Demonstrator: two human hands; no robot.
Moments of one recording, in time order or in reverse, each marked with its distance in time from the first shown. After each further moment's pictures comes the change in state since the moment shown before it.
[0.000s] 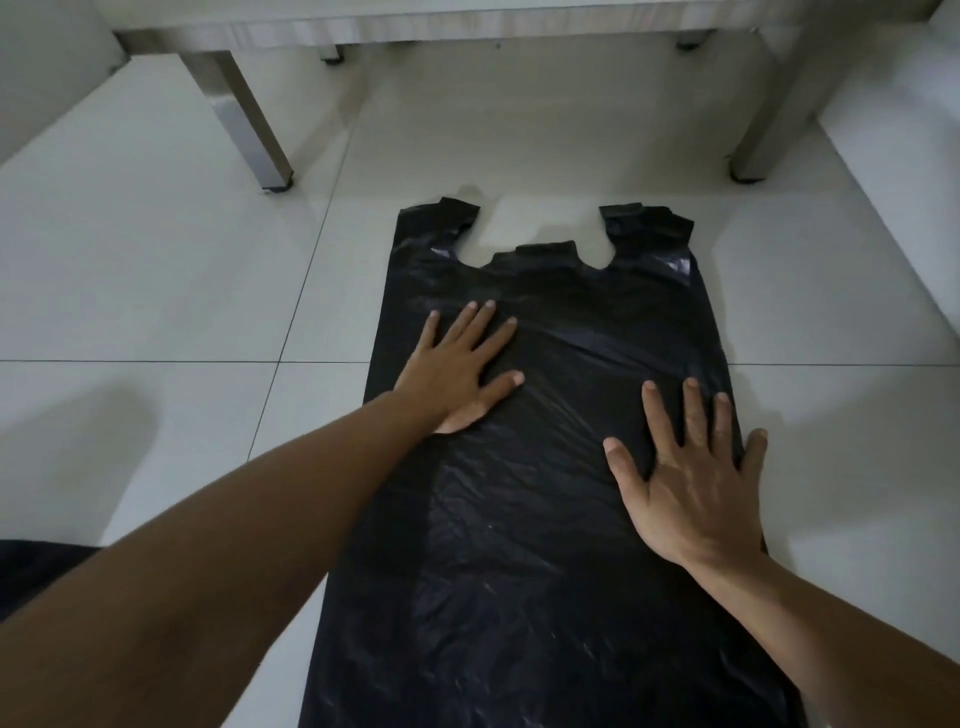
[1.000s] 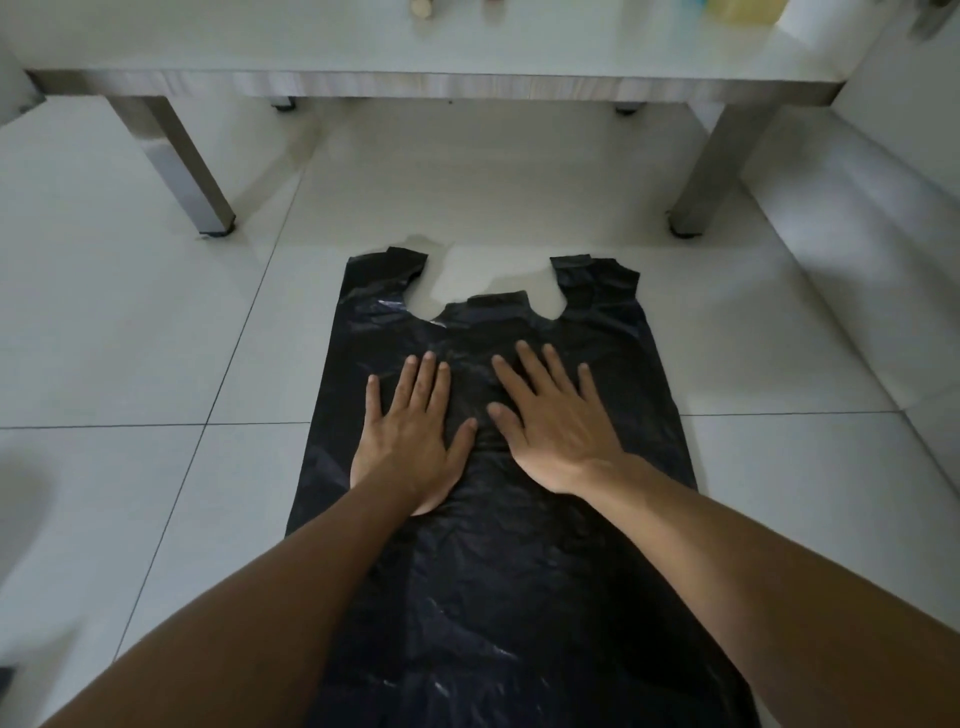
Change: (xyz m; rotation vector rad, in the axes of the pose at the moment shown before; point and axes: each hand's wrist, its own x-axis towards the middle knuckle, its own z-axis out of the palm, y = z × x) left_hand 0.000 0.025 0.011 -0.041 0.035 -0.252; right_hand 0.098 -0.066 -0.037 0.073 -0.061 -0.382
